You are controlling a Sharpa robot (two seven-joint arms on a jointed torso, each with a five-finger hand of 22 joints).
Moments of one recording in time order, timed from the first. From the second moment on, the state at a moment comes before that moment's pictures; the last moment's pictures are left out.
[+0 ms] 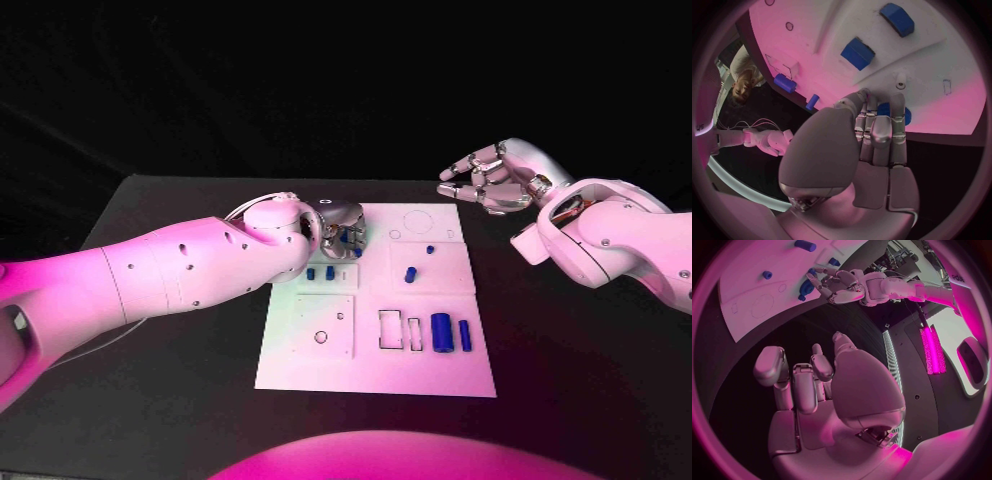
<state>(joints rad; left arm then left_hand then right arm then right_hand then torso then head) 1.20 -0.56 -0.06 1.32 -1.54 -0.08 -0.16 1.54 -0.17 0.36 0.20 0.20 1.05 0.13 0.19 0.08 1.10 0.08 0.32 0.08 1.32 0.01 1.34 0.92 0.17 0.99 0.12 1.10 0.72 1.32 -0.95 -0.12 1.60 -0.85 -0.45 0.11 1.35 -0.07 -0.01 0.24 0.36 0.98 0.14 0.19 0.14 1.27 0.06 1.22 1.19 1.47 -0.01 1.42 1.31 0.08 1.32 0.09 1.11 1.23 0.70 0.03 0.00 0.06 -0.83</state>
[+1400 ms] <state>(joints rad) 1.19 -0.75 -0.01 1.49 -1.46 -0.12 -0.18 1.50 -0.17 0.36 0.21 0.20 1.08 0.13 0.19 0.08 1.13 0.07 0.30 0.09 1.35 0.00 1.35 0.94 0.17 1.01 0.11 1.12 0.75 1.32 -0.95 -0.12 1.58 -0.85 -0.45 0.11 1.35 -0.07 -0.01 0.24 0.36 0.98 0.14 0.19 0.14 1.27 0.06 1.22 1.19 1.47 -0.01 1.42 1.31 0.08 1.32 0.09 1.11 1.23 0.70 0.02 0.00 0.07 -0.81</state>
